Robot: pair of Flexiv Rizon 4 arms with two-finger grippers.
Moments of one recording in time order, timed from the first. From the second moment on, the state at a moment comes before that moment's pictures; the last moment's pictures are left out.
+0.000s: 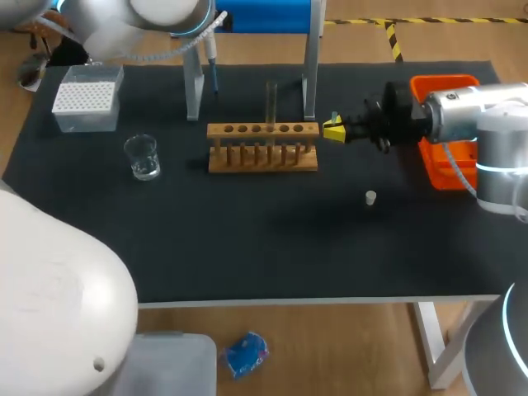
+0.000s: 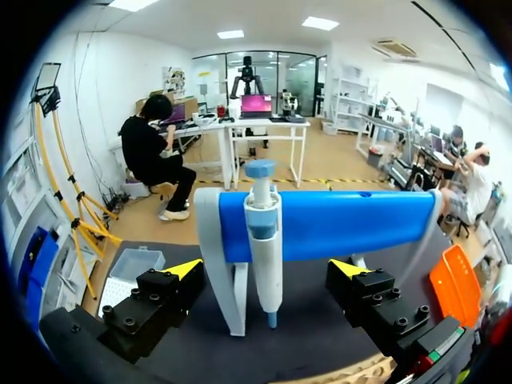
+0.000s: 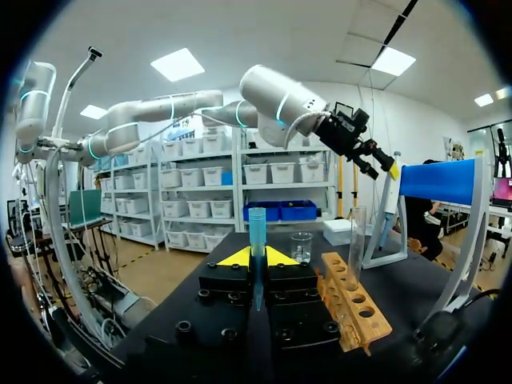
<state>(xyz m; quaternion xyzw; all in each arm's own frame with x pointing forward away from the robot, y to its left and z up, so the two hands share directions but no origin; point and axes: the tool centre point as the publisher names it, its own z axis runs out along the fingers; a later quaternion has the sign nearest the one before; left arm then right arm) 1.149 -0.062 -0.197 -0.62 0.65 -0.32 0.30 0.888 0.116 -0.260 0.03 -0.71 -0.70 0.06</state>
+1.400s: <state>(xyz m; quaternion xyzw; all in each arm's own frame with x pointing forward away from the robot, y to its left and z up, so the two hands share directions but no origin) 1.166 -0.074 -0.206 -0.65 0.59 -0.34 0.33 0.888 0.116 -0.260 0.03 -0.71 -0.70 0.06</state>
